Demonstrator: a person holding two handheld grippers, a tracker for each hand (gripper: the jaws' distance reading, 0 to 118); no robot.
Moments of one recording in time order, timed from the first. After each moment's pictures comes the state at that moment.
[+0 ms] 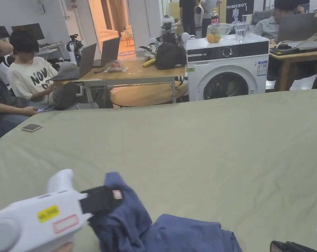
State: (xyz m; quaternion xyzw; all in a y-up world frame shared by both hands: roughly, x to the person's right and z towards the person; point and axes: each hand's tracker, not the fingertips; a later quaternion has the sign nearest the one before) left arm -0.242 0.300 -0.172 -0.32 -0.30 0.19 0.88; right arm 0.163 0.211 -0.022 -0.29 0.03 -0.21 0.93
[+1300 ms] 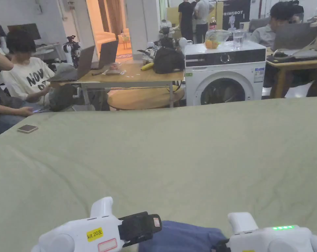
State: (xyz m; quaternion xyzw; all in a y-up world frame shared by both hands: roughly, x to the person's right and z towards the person) left arm -0.250 0.221 -0.199 -0.40 -0.28 0.22 0.85; right arm 0.090 0.188 -0.147 -0.49 0.12 -0.09 0.86
